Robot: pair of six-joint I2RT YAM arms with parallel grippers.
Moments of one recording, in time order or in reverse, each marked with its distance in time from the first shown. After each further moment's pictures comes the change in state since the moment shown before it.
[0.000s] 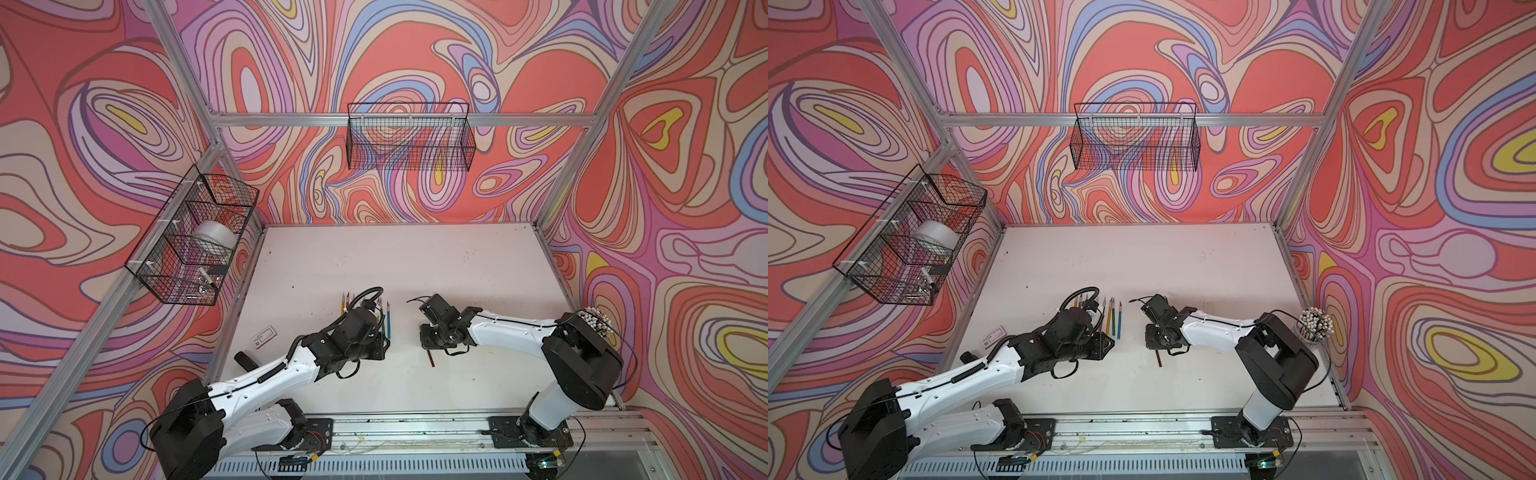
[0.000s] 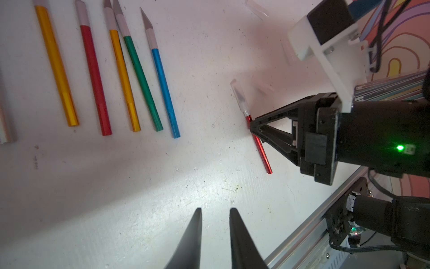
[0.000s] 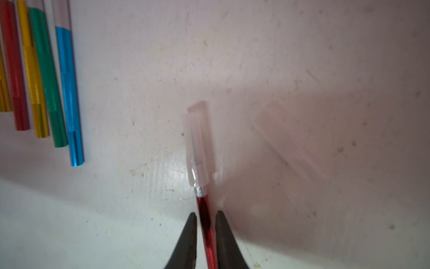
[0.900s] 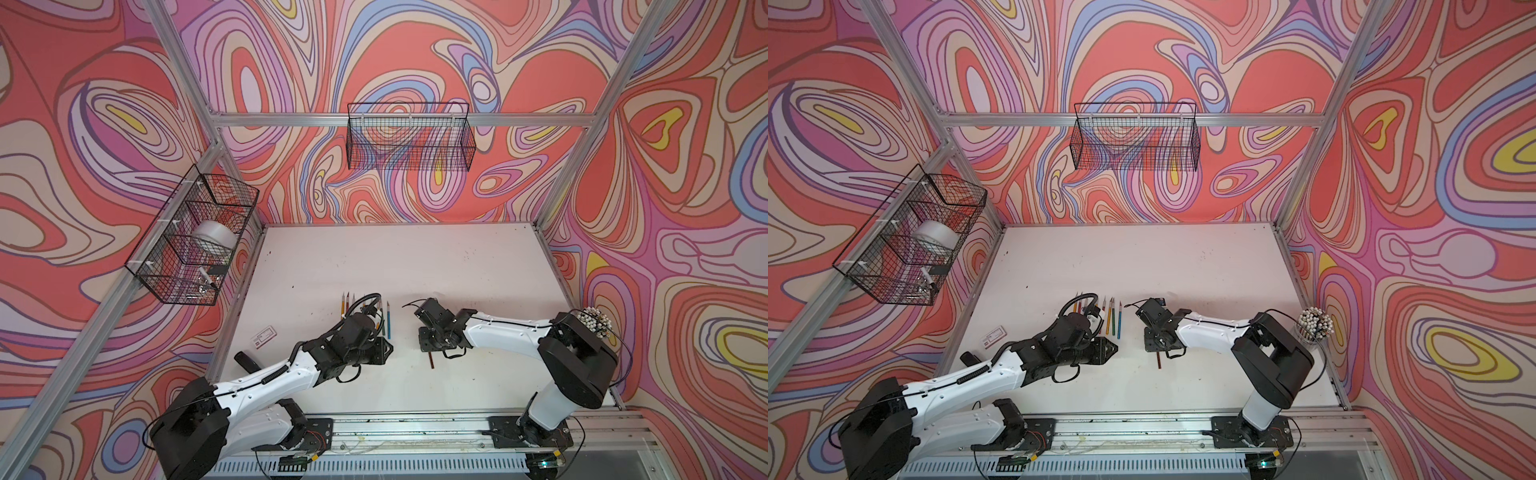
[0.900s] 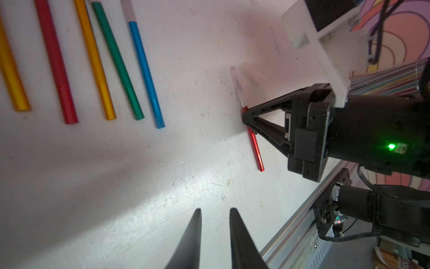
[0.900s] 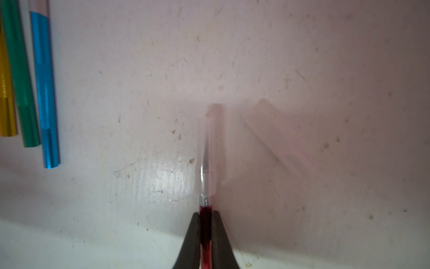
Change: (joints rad) left arm 0.000 0.004 -0.089 0.148 0.097 -0.038; right arm 0.042 0.000 0.011 -0.019 0.084 0.003
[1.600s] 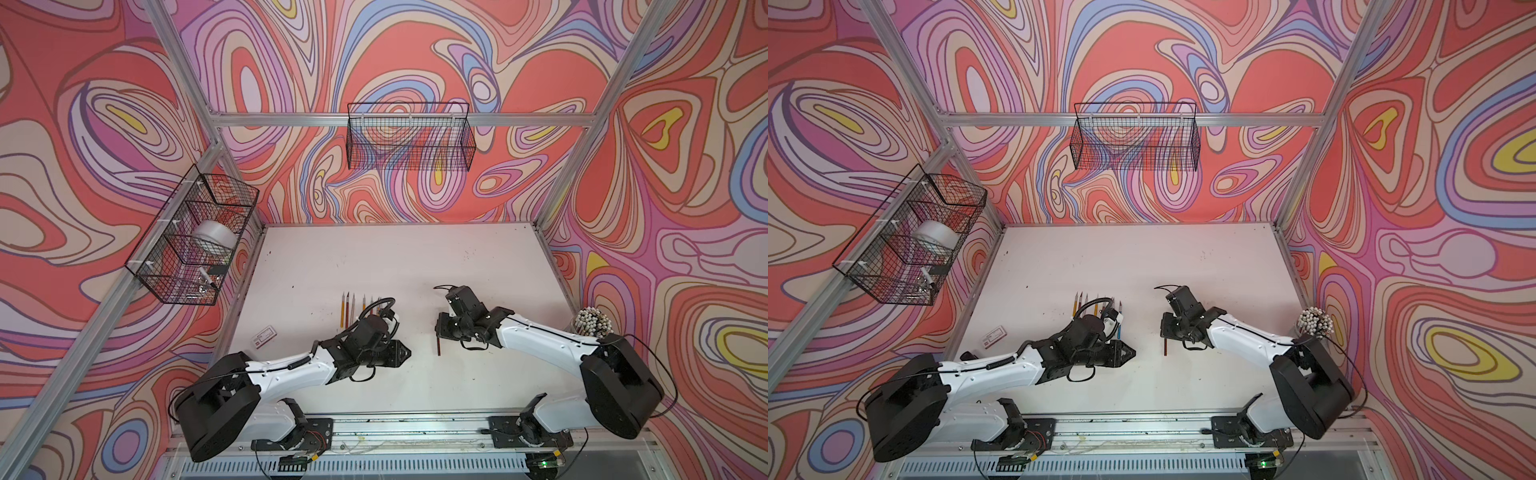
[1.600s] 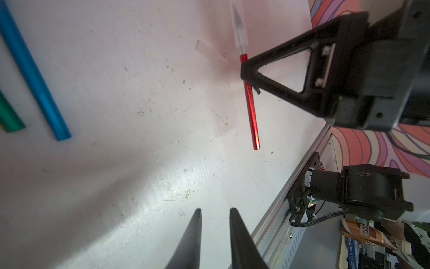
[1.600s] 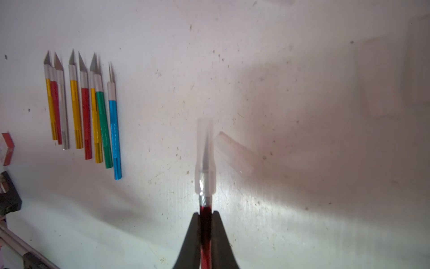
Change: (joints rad) left arm -0.072 0.183 0.002 0.242 0.095 -0.061; right arm -0.221 -0.241 -0.136 0.112 -0.184 0.012
